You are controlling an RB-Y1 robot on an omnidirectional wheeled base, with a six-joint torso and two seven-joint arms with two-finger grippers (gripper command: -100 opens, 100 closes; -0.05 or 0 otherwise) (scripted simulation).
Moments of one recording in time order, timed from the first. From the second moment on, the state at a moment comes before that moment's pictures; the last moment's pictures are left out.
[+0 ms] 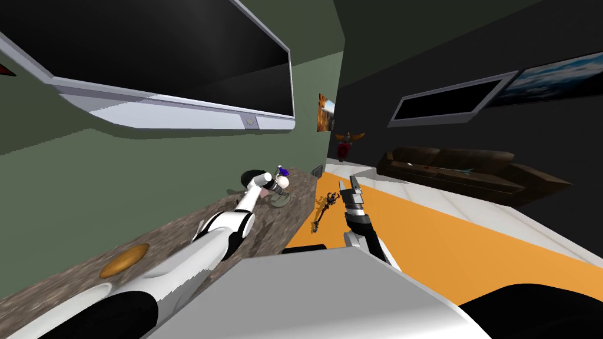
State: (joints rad) left arm -0.82 0.34 0.03 -0.99 0.68 1.46 0.79; right arm 0.53 -0.01 0.05 -2.21 0.01 -0.51 -0.06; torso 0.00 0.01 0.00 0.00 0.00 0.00
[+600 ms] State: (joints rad) left arm -0.97 0.31 -0.03 -0.79 0.66 1.41 0.79; right arm 0.53 -0.01 0.05 -2.21 0.01 -0.51 -0.06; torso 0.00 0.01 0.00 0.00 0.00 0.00
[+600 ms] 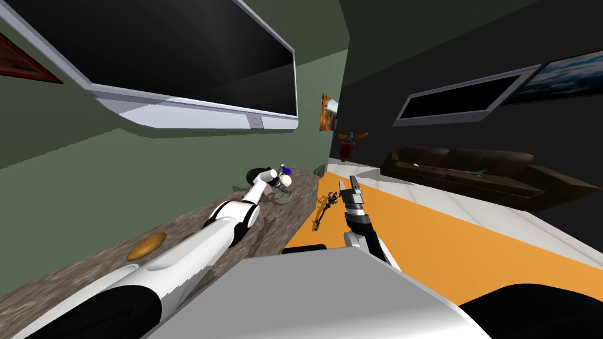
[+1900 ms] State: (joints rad) left arm -1.38 0.23 -0.22 -0.30 0.61 1.28 0.80; right arm 0.53 -0.01 0.05 -2.21 0.01 -0.51 -0.06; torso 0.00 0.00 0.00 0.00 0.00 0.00
